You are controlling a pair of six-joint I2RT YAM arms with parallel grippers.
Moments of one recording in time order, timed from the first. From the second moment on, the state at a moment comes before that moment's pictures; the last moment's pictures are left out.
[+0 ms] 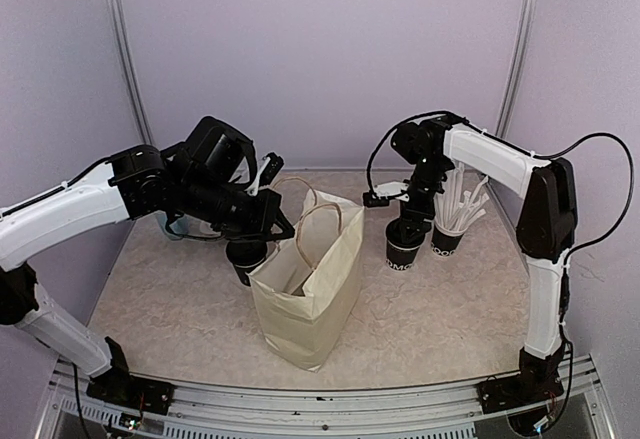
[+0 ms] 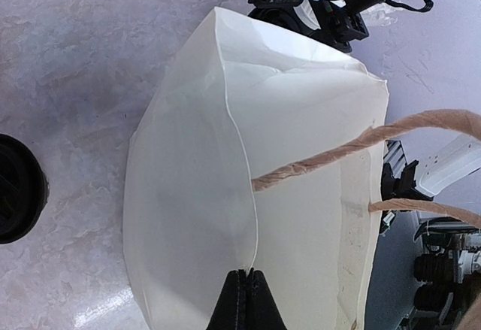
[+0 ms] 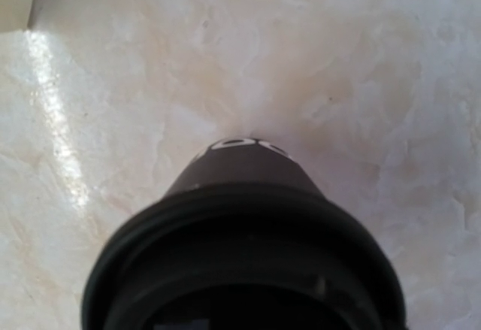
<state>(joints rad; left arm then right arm) -0.95 1.43 1.42 -0.75 0.12 -0.67 0.51 2.08 1.97 -1.33 -0.12 -0.89</state>
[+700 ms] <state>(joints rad) -0.89 1.58 1.54 -0.71 0.29 -0.41 0.57 1.90 2.35 -1.35 -0.13 -0.76</state>
